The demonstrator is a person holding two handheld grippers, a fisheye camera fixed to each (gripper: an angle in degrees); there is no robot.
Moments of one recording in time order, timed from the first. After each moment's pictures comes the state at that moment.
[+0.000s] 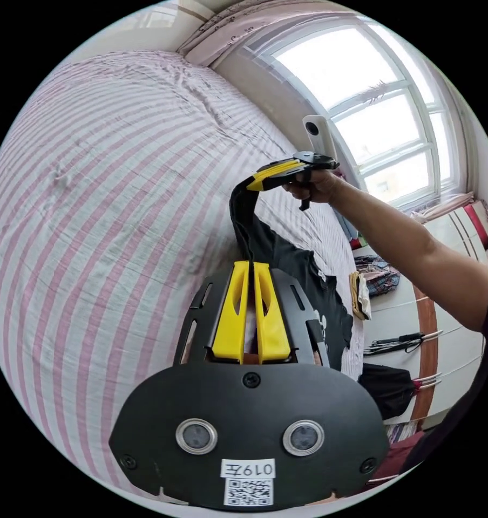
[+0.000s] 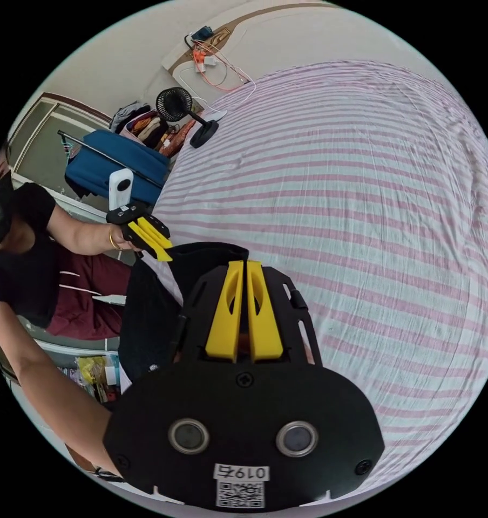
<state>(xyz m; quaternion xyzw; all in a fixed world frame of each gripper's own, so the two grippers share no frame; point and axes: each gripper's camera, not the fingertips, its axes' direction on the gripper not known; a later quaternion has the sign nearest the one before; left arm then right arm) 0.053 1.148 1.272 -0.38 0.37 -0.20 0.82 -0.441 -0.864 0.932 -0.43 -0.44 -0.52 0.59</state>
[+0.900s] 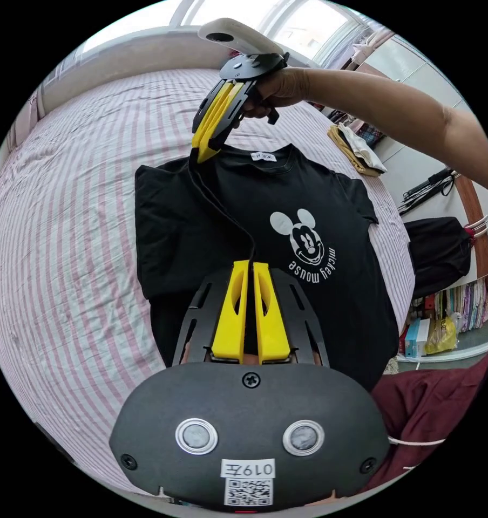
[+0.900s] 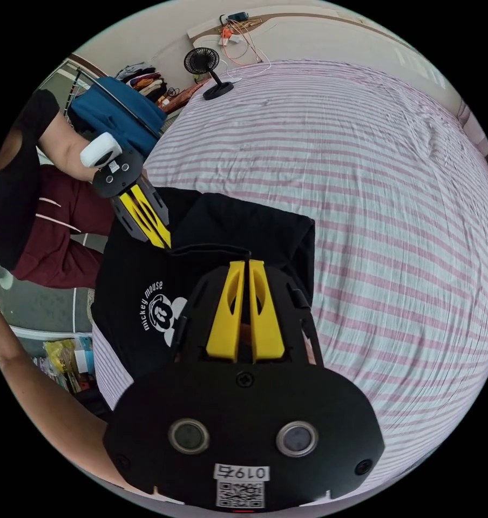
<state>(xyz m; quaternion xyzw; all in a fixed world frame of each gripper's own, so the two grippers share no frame) 0.297 1.032 1.199 -0.43 0.44 0.17 0.77 -0.188 -0.750 0.835 -0.40 -0.34 -0.59 0.61</state>
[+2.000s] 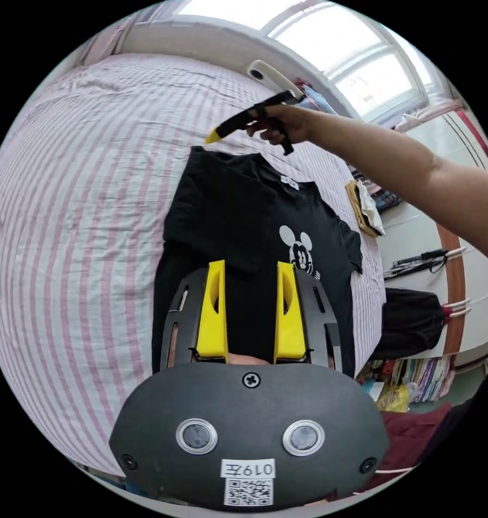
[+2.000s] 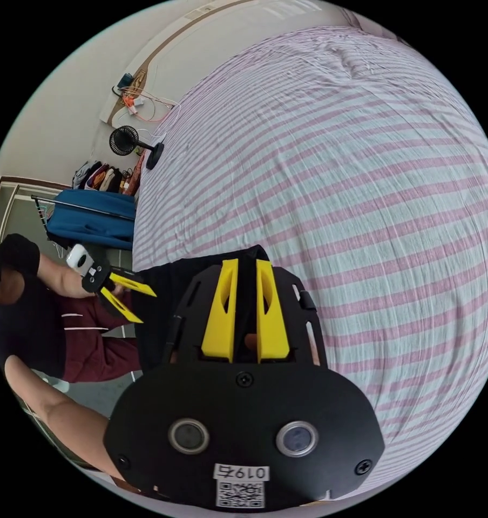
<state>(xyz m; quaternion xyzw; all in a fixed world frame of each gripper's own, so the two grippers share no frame) 0.164 0.966 1.184 -0.46 0.40 -0.05 0.79 -0.146 -0.751 1.023 -0.48 -0.36 -0.36 0.72</state>
